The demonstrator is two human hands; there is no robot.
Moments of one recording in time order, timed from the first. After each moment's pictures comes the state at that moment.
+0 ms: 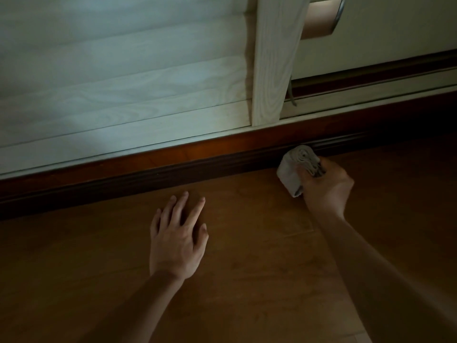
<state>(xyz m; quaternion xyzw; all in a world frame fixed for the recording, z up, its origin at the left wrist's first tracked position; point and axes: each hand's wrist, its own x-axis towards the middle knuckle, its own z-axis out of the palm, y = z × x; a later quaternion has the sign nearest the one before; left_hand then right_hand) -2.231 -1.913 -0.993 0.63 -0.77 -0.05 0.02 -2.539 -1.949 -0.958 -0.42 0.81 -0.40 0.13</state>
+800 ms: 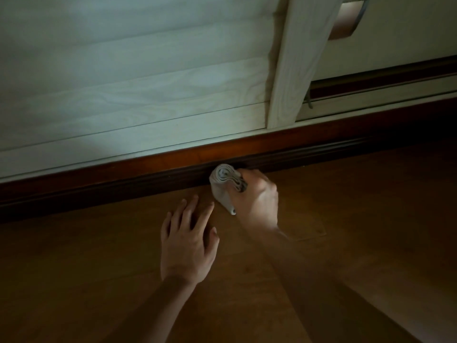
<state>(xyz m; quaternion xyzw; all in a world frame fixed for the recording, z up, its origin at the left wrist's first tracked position) -2.230 -1.914 -0.988 0.62 -0.78 -0.07 0.03 -2.399 -1.963 -0.956 -0.56 0.71 -0.40 0.16</state>
